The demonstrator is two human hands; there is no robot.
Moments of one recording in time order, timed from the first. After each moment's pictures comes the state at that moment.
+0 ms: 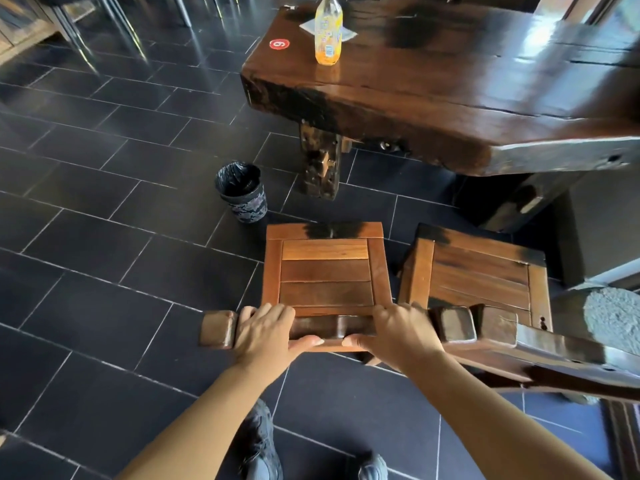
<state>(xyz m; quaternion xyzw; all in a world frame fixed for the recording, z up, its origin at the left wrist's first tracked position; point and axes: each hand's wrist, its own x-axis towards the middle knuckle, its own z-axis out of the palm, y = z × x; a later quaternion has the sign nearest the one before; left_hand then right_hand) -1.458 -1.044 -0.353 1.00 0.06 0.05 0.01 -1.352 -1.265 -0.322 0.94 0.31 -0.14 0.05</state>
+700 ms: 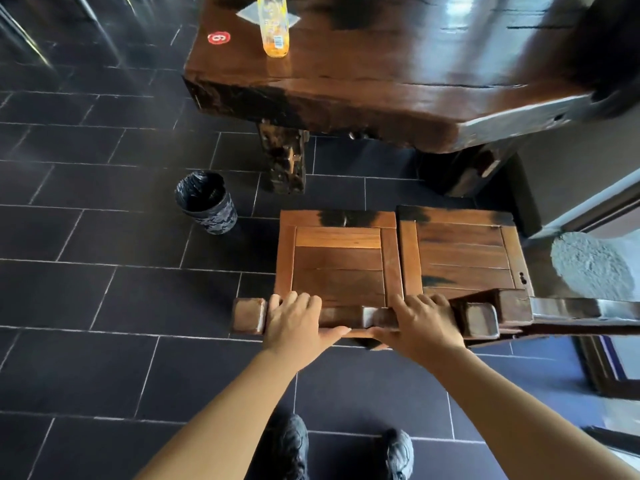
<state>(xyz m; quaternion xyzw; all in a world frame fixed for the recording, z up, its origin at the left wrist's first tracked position) -1.393 -1.016 -0.337 1.00 -0.03 -0.07 0.03 -1.353 -1.250 -0.334 0.98 0.16 -0.11 0.02</state>
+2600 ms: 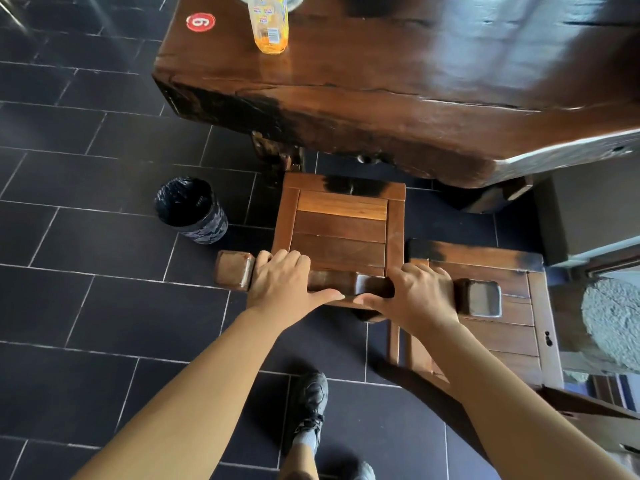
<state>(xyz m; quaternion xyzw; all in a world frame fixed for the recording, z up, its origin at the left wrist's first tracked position) -1.149 -0.975 -0.350 1.00 -0.03 -0.05 0.02 -1.118 -1.210 -0.335 0.98 0.13 -0.12 -0.01</state>
